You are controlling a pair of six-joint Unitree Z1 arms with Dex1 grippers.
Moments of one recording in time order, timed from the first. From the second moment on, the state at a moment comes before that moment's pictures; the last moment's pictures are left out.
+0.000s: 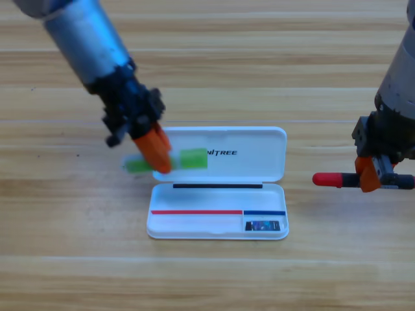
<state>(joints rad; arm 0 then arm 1) -0.52 2.13 -1.75 1.16 -0.51 1.04 0.73 1.90 -1.49 1.04 0.01 -0.86</state>
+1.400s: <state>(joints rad) -0.65 2.21 -1.68 1.01 -0.47 0.93 0.73 1.90 -1.48 1.04 0.01 -0.86</state>
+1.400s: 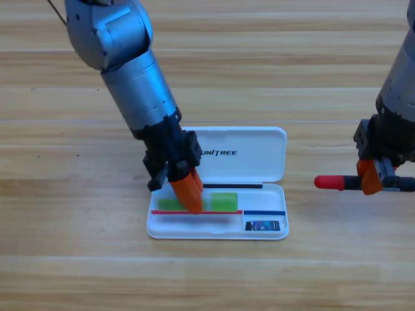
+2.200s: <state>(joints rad) -0.66 2.21 -1.65 0.99 -0.47 0.92 0.73 1.90 -1.48 1.04 0.01 -0.86</state>
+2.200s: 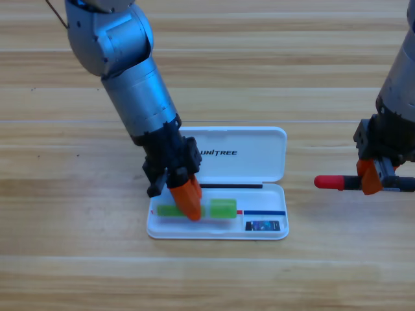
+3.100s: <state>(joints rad) -0.65 2.01 -1.62 1.03 -0.43 0.88 0.75 1.90 -1.52 1.04 0.01 -0.85</state>
